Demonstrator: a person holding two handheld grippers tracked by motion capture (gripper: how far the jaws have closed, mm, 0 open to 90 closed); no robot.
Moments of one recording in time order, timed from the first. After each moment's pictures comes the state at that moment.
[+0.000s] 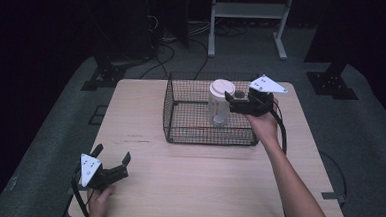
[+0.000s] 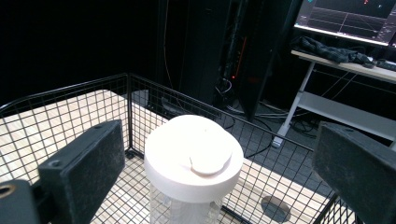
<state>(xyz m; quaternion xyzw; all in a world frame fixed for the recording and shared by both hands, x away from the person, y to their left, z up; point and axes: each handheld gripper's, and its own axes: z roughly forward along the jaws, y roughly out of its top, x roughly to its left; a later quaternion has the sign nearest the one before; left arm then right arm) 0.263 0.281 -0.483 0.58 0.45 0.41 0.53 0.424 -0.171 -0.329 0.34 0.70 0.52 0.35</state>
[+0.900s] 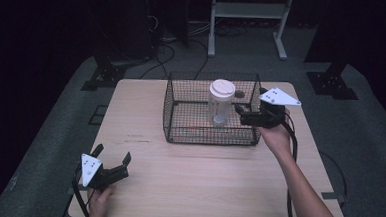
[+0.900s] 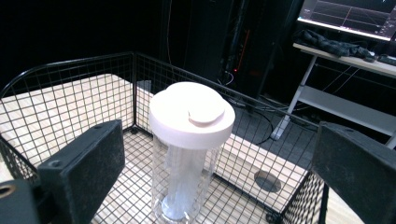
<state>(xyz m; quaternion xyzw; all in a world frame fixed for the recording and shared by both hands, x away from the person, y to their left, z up) 0.264 0.280 -0.483 0.59 0.45 0.41 0.53 0.395 -0.199 -0.339 0.34 0.71 0.50 0.35</state>
